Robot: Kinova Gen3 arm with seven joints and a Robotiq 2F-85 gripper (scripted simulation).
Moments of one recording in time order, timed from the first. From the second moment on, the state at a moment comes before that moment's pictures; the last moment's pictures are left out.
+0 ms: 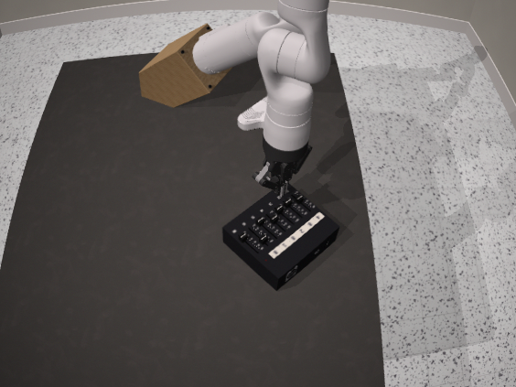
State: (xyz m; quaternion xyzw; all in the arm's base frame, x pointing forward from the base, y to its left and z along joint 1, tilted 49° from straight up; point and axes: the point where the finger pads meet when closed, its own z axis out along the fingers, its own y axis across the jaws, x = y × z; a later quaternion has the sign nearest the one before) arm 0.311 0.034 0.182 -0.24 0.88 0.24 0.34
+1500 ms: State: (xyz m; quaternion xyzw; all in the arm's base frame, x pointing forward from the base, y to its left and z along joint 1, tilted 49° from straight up) arm 0.316 0.041 0.175 -0.24 0.88 0.24 0.34
